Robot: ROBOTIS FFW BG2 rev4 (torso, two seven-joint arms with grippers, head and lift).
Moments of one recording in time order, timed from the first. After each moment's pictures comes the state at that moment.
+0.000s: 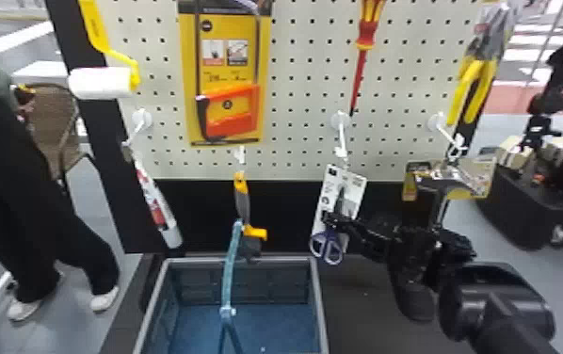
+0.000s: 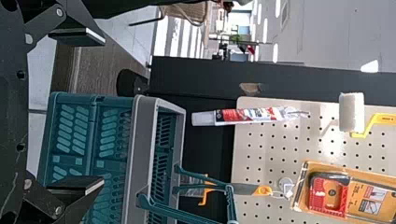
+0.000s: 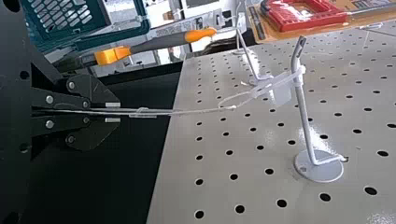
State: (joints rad) left arm 0.74 0.13 -0.18 -1.59 0.05 -0.75 0.28; right arm -0.49 -0.16 0.21 -0.92 -0.36 -0.06 0.97
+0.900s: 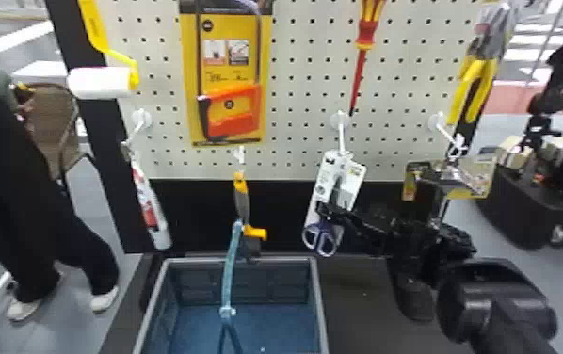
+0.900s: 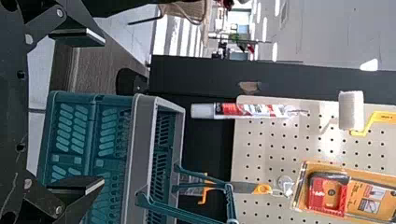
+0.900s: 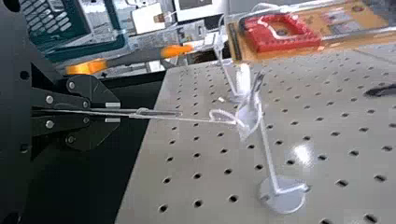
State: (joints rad) left arm 0.74 0.13 -0.18 -1.59 0.05 -0.75 0.28; right arm -0.40 -0.17 0.21 -1.14 -0.38 0.00 0.93
